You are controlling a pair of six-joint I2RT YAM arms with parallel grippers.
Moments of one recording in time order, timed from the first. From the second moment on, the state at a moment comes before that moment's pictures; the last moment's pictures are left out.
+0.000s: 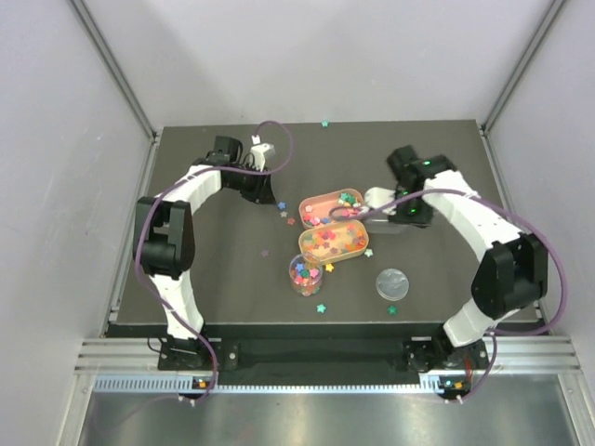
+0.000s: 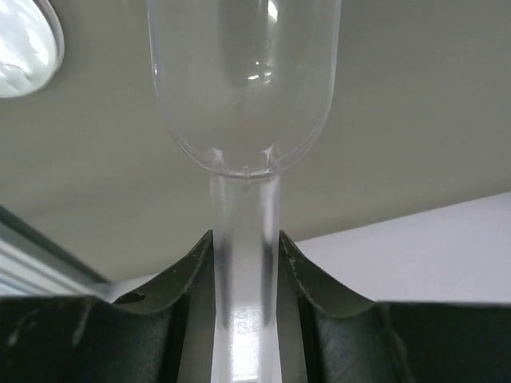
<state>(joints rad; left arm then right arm) -0.17 1.95 1.45 -0.50 0.70 0.25 0.41 1.59 1.40 -1.21 0.20 -1.10</state>
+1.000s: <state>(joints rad) -0.17 1.85 1.45 -0.70 0.60 0.33 -0.11 2.09 1.72 -0.94 -0.22 -0.57</state>
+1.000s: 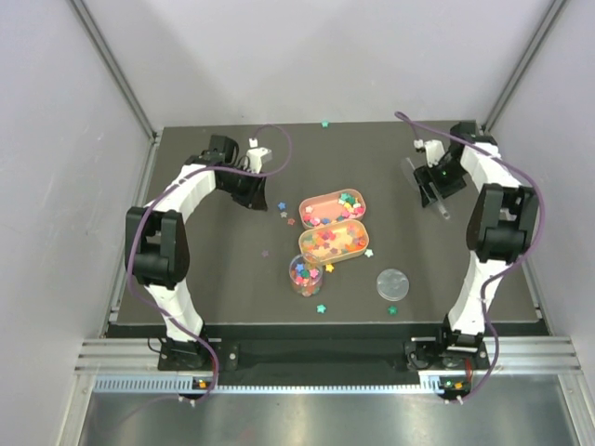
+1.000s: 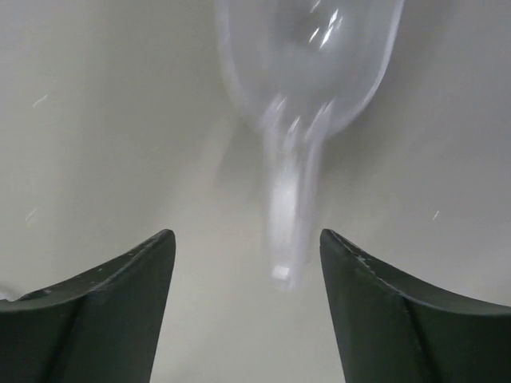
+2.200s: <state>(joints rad) -0.17 1.76 1.25 -0.63 0.61 0.33 0.38 1.41 0.83 -0.97 -0.31 -1.80</state>
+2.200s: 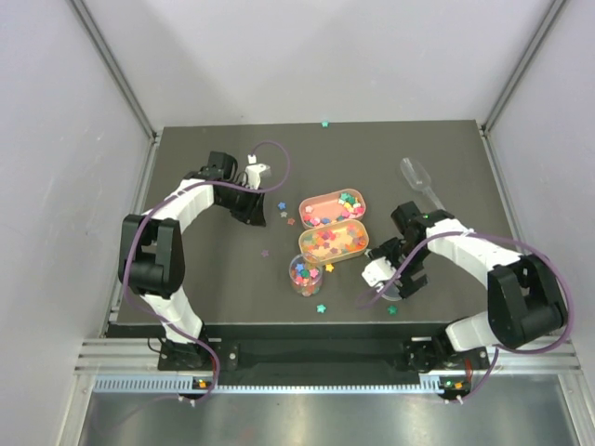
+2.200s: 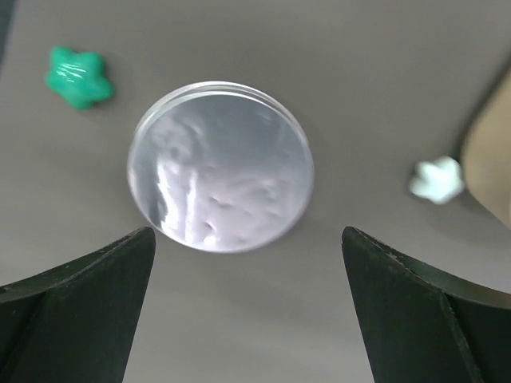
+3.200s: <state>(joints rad) -0.17 1.77 1.26 -0.63 0.61 0.32 0.44 1.45 0.80 -0.94 -0.32 -1.78</state>
